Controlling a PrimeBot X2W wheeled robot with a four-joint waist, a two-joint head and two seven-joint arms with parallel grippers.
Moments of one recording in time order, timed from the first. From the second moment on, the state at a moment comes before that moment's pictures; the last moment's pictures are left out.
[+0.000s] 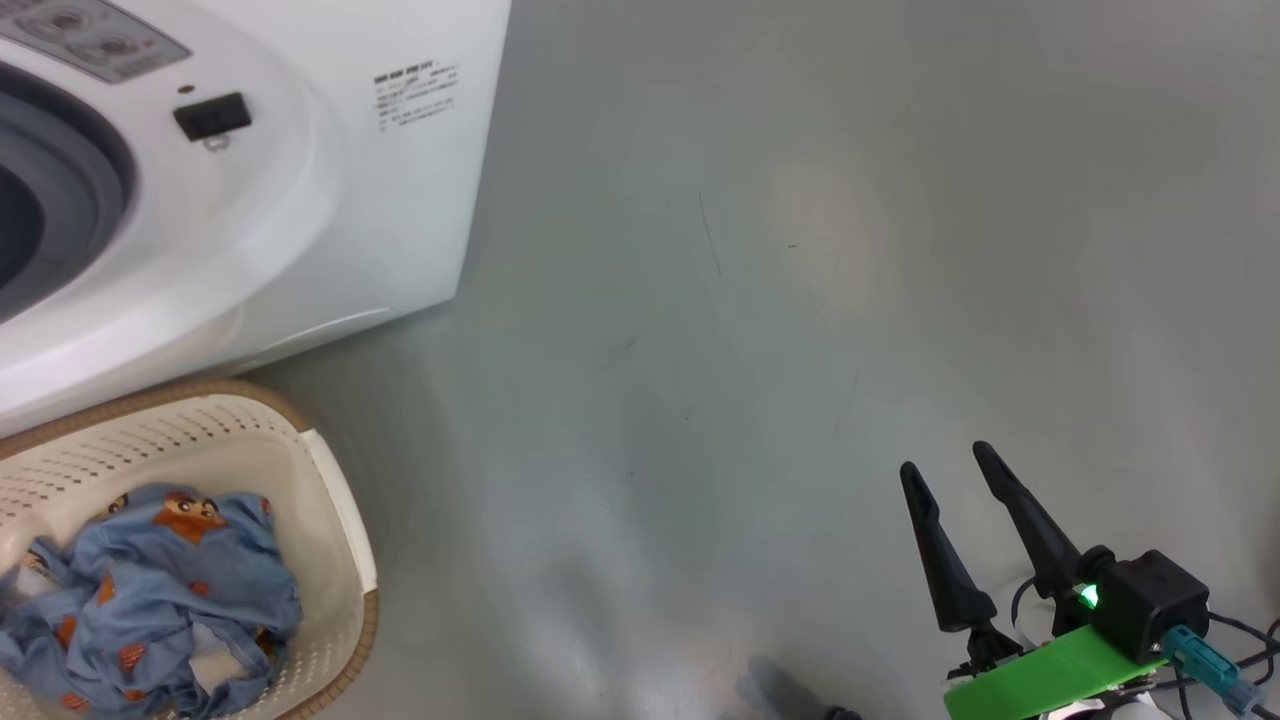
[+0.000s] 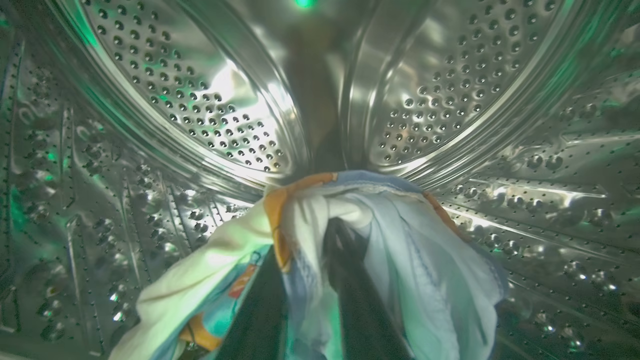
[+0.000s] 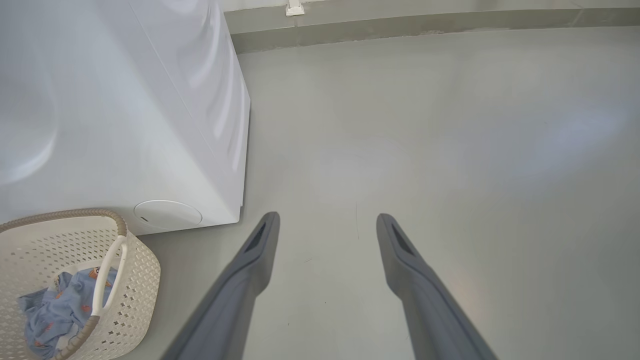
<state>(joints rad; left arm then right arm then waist) -1.26 0.36 0.12 1.07 -0.18 -0.01 -0.26 -0.03 -0.11 0.11 0.02 0.26 0.13 -0.26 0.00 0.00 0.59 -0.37</state>
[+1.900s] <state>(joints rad) -0.66 0.05 0.17 0.80 -0.26 -0.06 -0.26 0.04 -0.12 0.08 0.05 0.27 0.13 -0.26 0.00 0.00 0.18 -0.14</state>
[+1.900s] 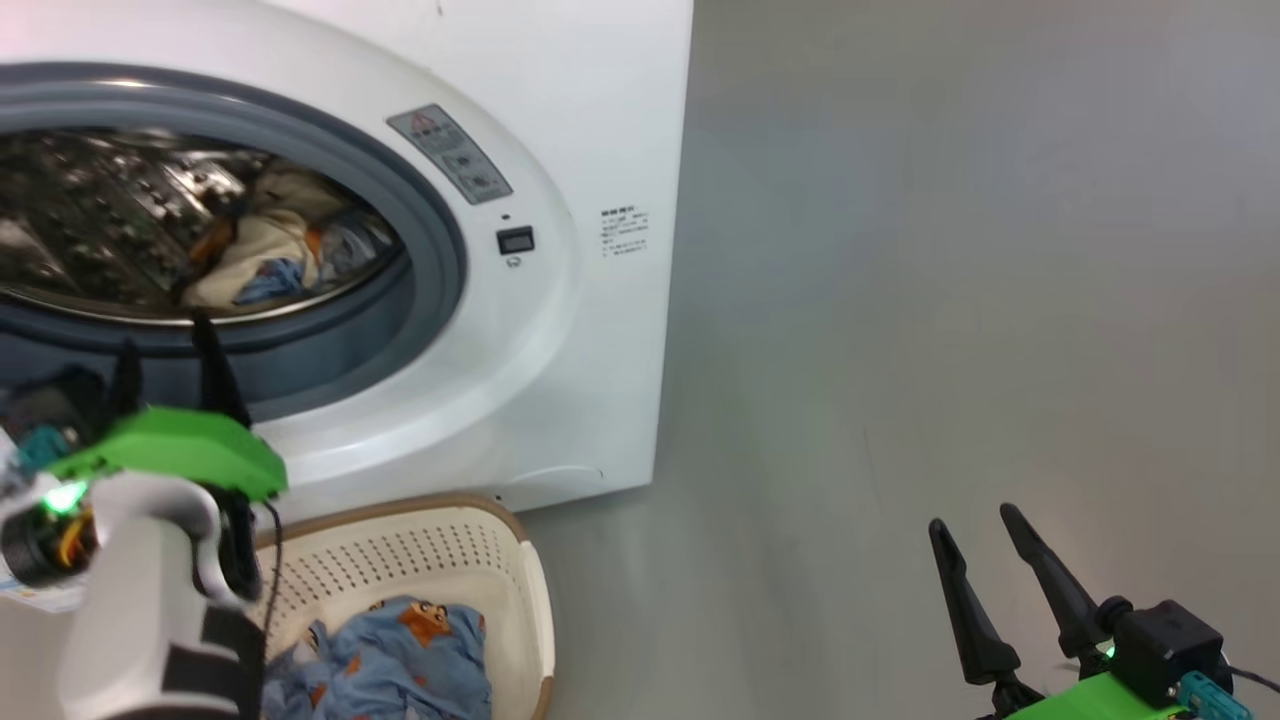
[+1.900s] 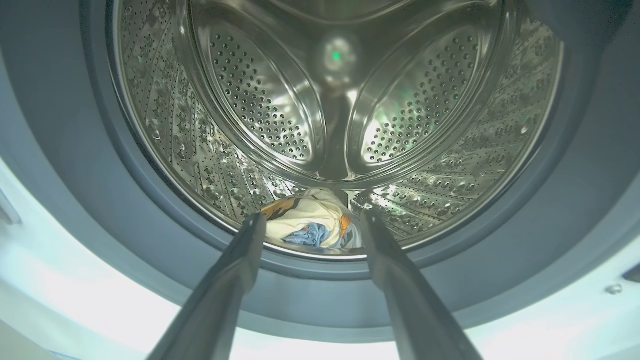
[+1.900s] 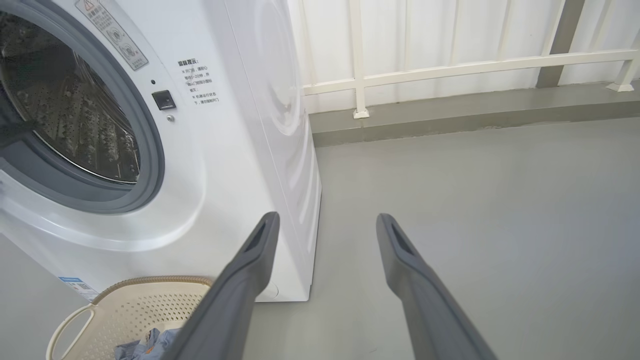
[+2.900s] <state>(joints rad) 0.11 0.04 0.02 0.14 -0.32 -0.02 -0.26 0.13 -0.11 0.02 0.04 0.25 0.13 -0.26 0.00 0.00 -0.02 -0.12</state>
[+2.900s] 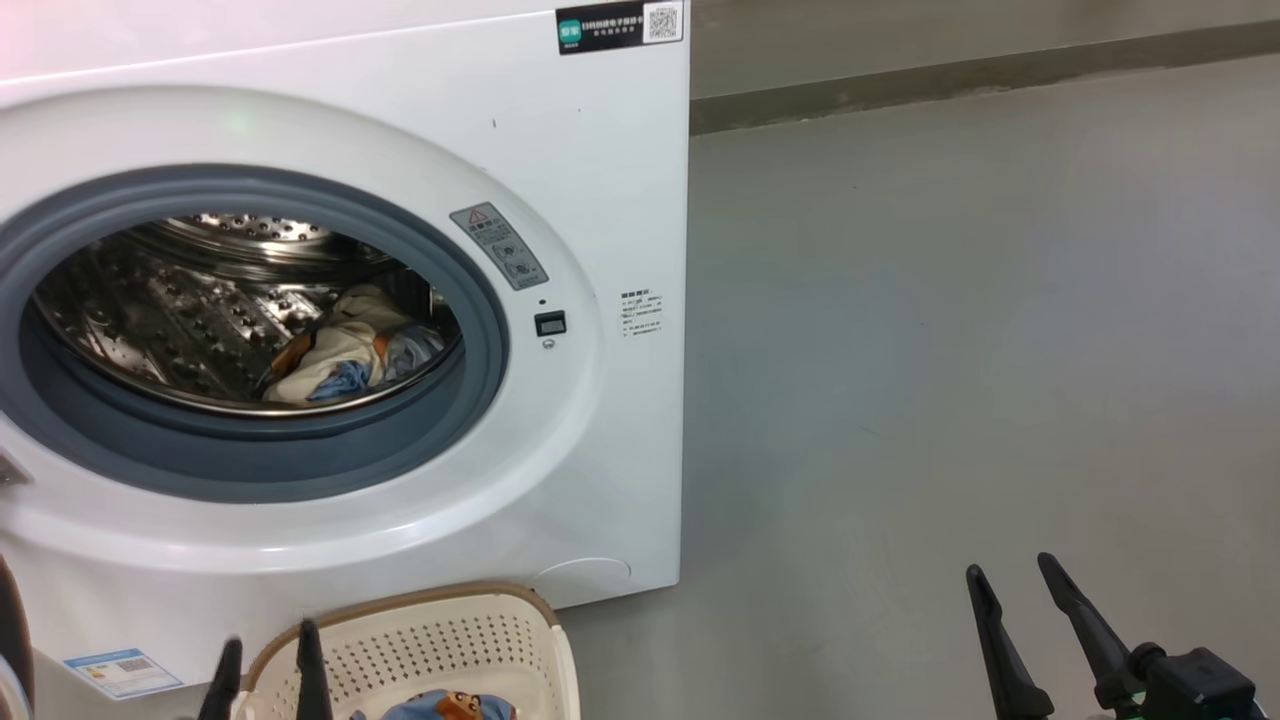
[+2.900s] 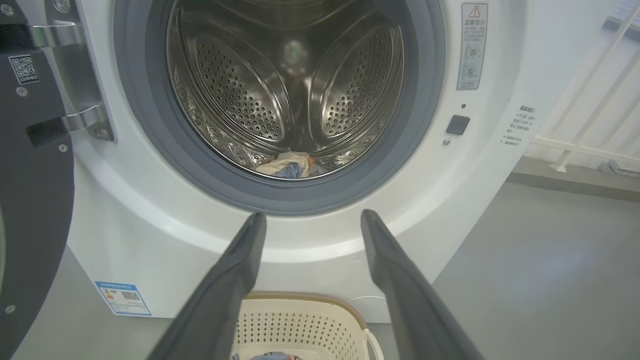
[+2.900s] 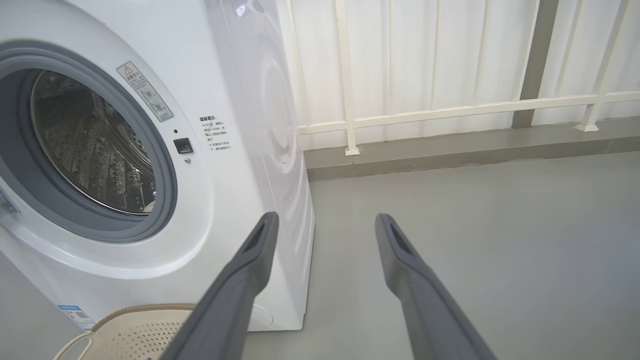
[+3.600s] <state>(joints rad) 0.27 0.04 0.03 0.00 -0.36 0.02 -0.26 0.17 -0.14 -0.02 0.04 0.24 0.13 -0.26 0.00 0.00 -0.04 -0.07</state>
